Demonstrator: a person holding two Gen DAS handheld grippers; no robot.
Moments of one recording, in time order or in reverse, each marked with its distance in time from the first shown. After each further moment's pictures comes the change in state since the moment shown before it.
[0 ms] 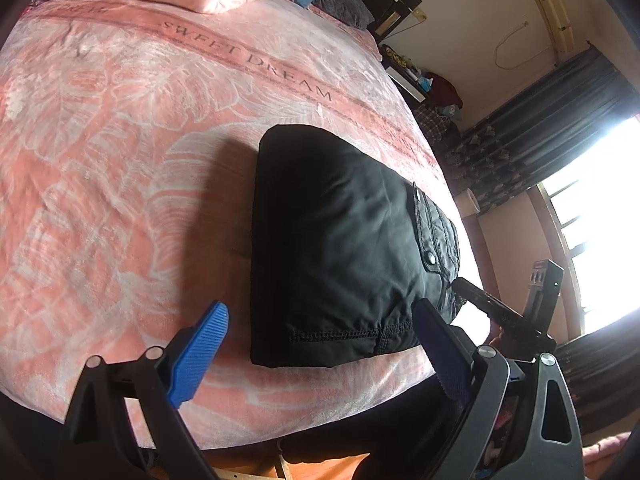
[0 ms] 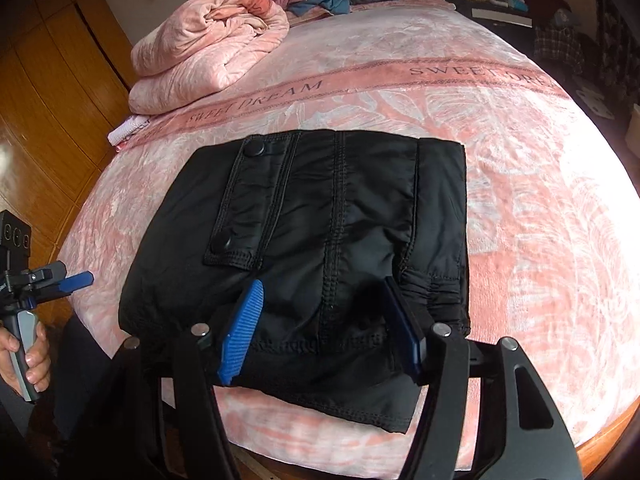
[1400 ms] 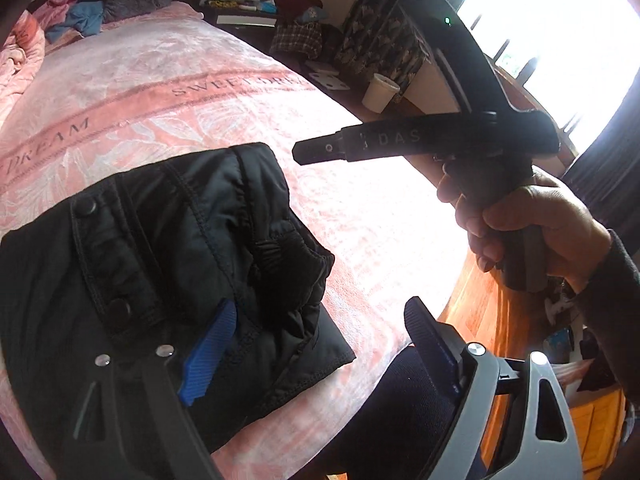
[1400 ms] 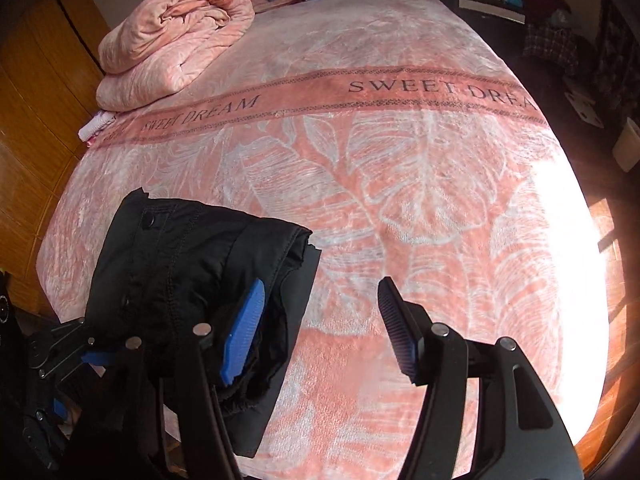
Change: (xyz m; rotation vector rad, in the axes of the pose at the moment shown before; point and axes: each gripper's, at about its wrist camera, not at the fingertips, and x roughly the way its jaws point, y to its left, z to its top) left arm 0.132 -0.239 -0.003 0.569 0.188 -0.088; right arm -0.029 -0.090 0.100 -0.009 0.060 -0.035
